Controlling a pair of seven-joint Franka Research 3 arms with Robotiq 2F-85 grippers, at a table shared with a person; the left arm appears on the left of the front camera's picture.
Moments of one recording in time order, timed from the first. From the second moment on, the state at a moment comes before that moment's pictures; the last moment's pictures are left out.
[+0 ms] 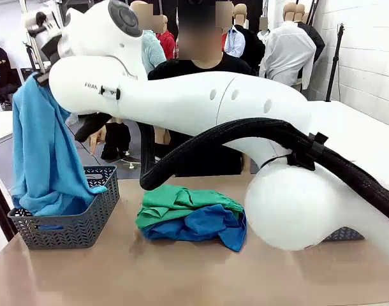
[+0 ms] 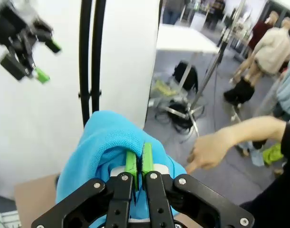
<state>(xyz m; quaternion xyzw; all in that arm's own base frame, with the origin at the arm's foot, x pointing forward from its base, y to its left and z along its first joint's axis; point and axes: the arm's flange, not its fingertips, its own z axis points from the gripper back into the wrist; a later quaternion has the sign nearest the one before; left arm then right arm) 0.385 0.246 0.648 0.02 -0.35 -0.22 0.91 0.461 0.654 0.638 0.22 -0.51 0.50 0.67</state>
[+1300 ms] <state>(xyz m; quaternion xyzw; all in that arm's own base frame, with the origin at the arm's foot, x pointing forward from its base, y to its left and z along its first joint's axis) 0.385 0.246 0.647 0.02 -0.35 -0.22 0.91 0.523 0.661 0.453 0.26 -0.30 0.49 0.77</state>
